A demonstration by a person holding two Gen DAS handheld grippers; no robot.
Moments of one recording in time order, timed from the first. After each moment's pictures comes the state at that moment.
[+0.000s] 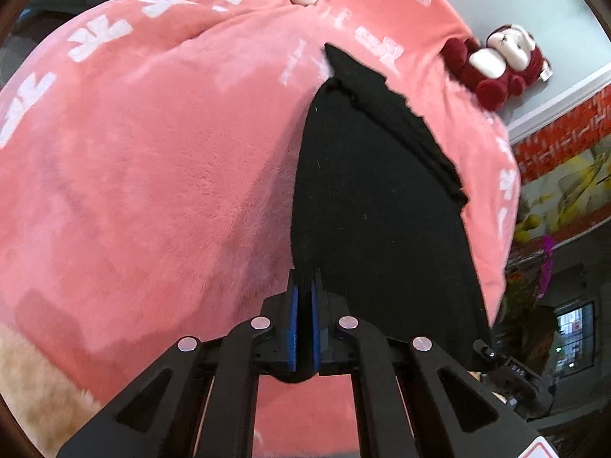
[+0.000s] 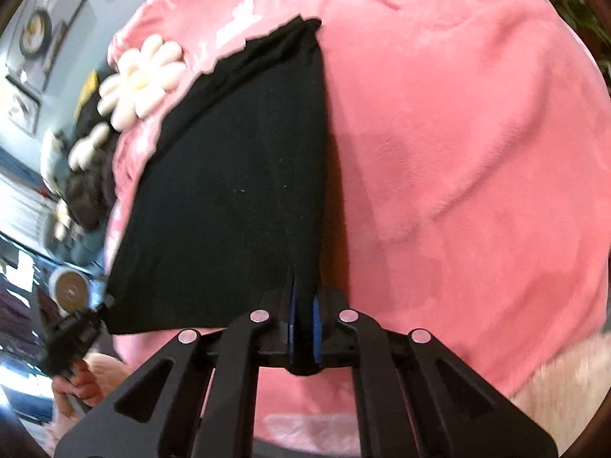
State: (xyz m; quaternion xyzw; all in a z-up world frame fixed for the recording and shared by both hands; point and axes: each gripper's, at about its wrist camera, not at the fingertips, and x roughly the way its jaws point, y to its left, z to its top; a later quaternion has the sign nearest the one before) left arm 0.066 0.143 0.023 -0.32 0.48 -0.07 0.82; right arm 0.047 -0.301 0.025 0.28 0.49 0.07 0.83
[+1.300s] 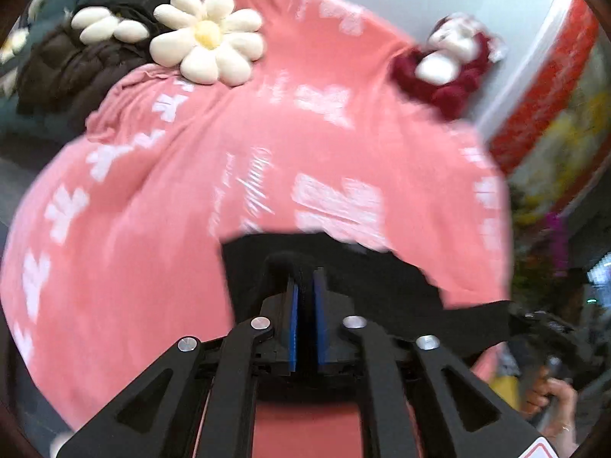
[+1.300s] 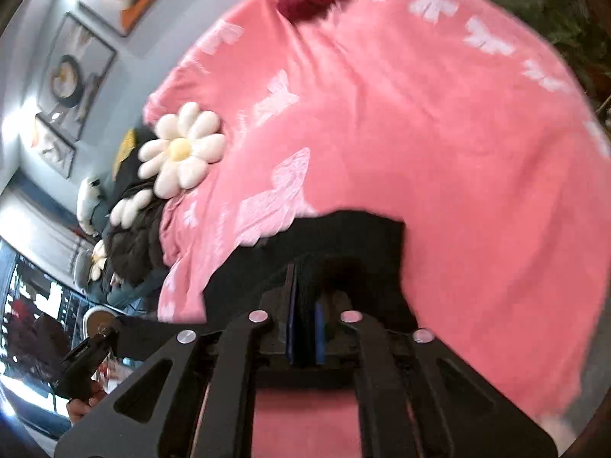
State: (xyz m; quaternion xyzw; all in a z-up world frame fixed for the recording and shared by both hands) left arm 0.183 0.086 0.148 -0.17 0.42 -0.04 0.89; right arm 0.189 -0.334 0.108 0.30 0.42 0.05 0.85
